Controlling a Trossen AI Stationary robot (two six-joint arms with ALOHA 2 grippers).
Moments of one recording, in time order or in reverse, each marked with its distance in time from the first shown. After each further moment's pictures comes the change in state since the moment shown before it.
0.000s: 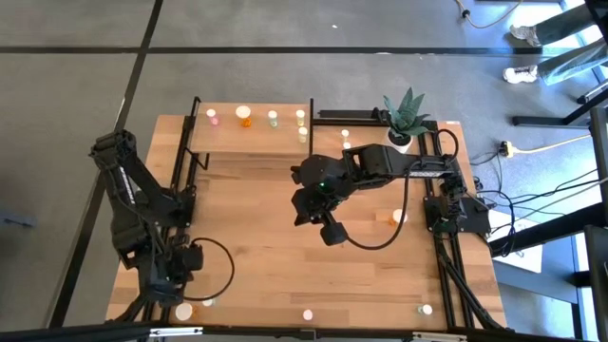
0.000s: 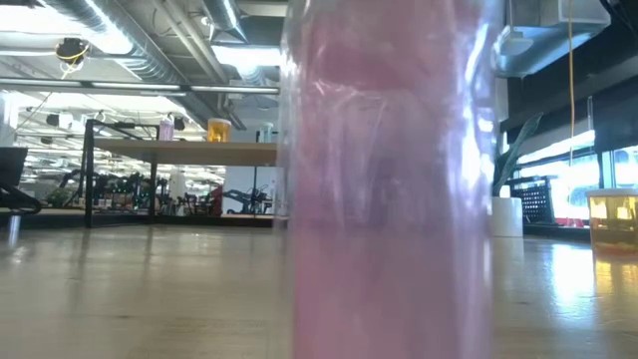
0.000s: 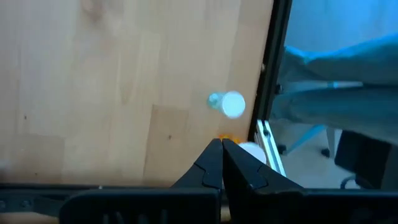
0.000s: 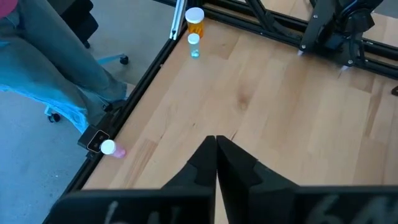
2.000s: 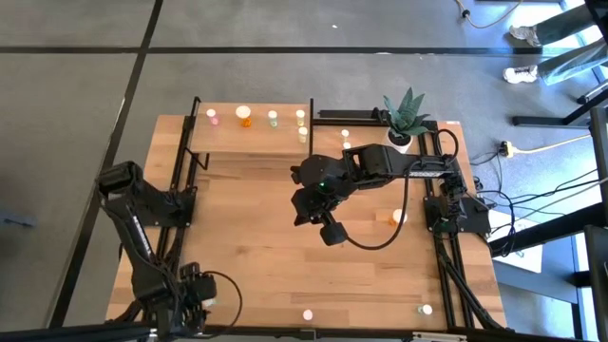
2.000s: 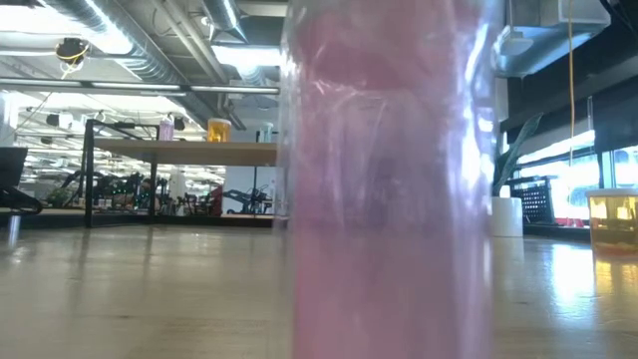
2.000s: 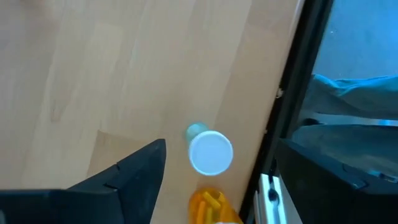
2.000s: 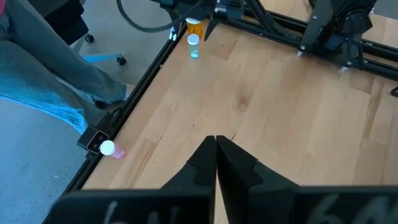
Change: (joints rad) left arm -0.073 0.383 0.000 0.251 -0.137 -0.177; right arm 0.000 0.000 0.000 0.004 0.000 -0.001
